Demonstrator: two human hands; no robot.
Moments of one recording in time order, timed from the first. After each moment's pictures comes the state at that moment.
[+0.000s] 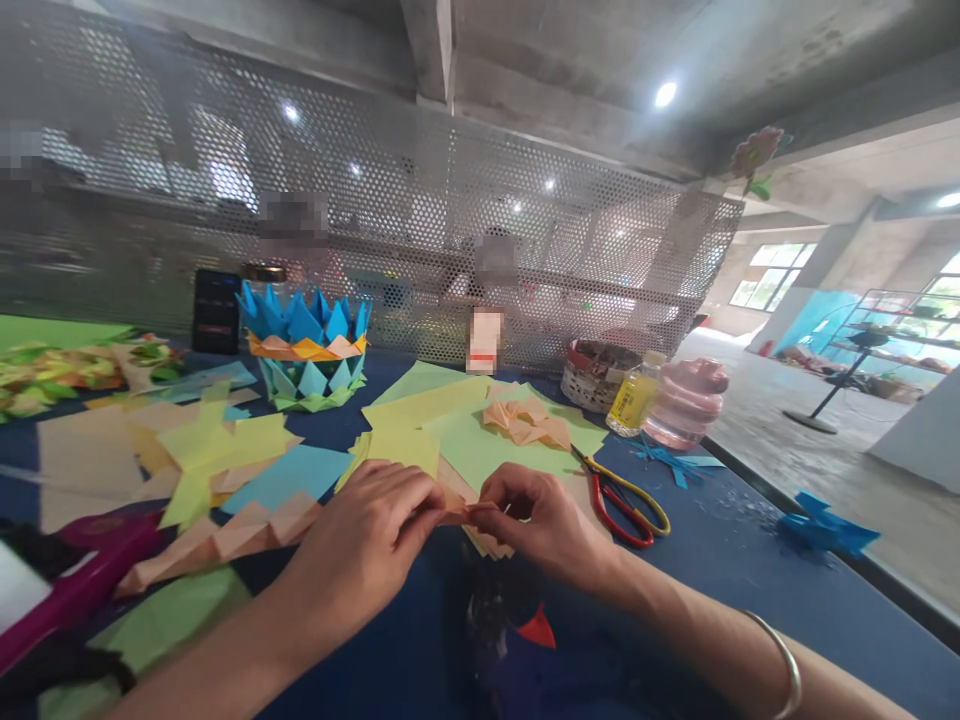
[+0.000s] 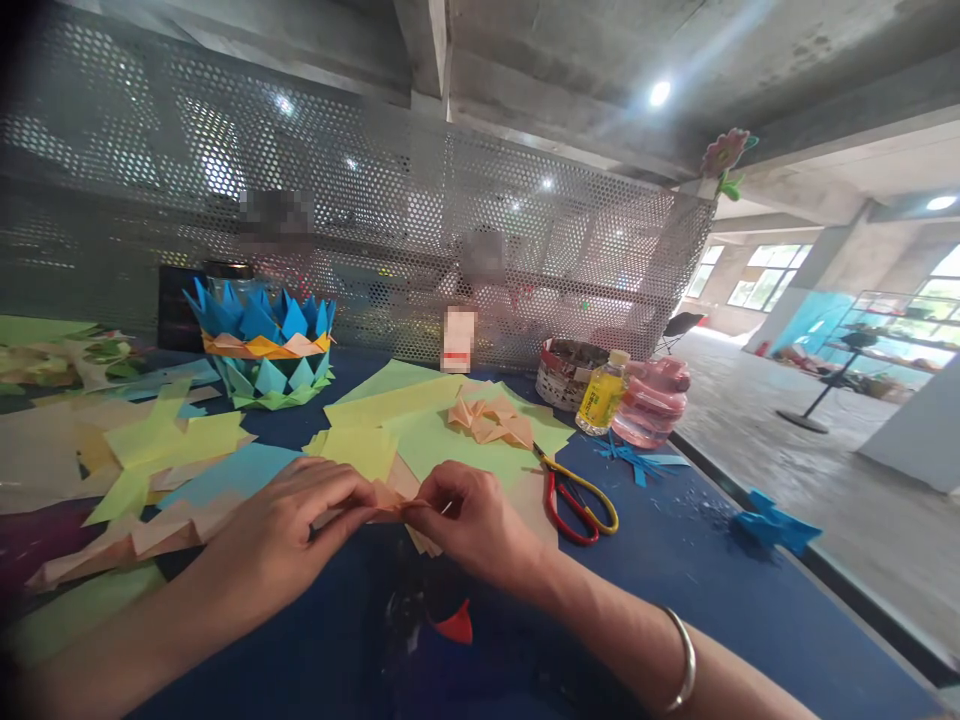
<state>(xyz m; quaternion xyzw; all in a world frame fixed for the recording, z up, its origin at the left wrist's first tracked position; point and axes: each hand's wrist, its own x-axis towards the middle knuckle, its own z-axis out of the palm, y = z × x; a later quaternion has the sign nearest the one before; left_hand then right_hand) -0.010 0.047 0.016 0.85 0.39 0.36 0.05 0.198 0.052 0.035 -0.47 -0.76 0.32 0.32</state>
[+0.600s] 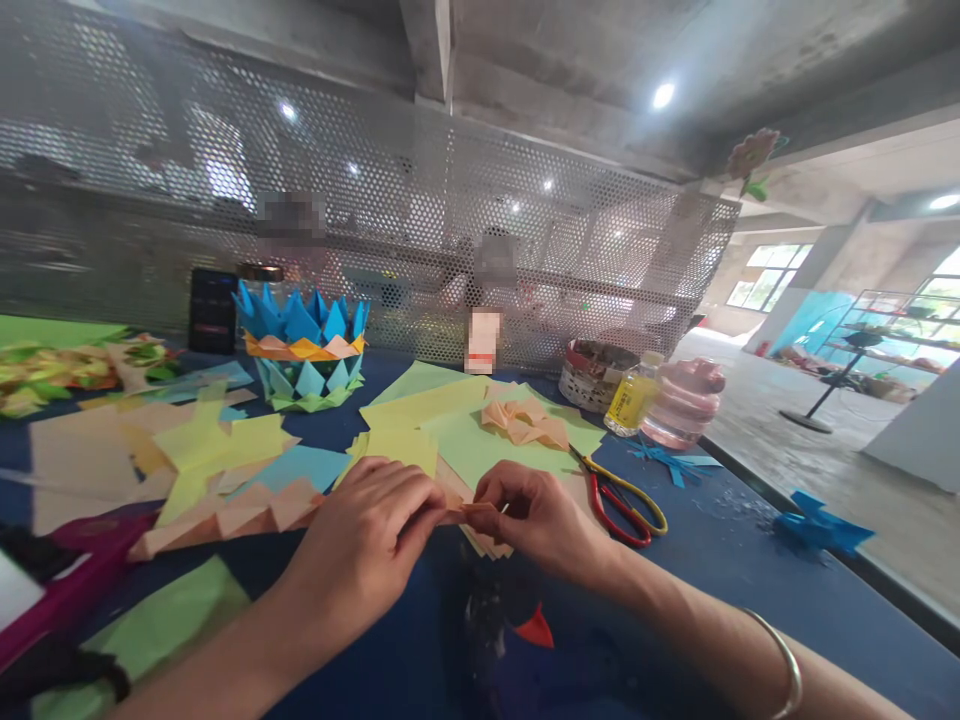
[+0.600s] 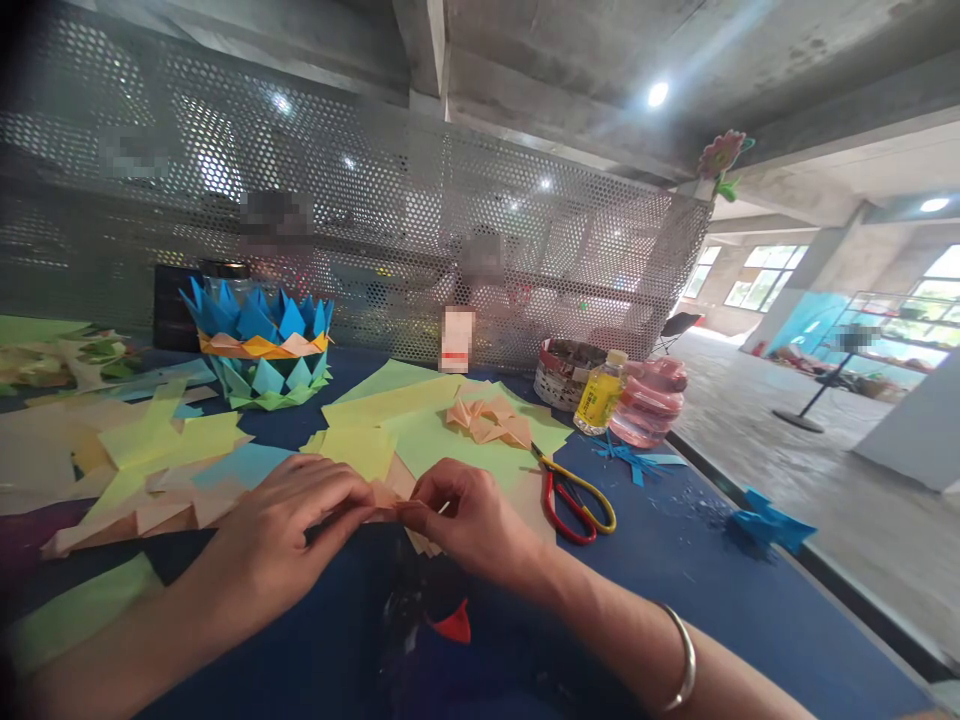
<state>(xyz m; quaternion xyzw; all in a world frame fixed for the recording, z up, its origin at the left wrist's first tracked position) -0.008 0.046 0.016 0.85 0.35 0.39 -0.01 0.199 0.055 0.036 -0.44 -0.77 0.34 0.33</state>
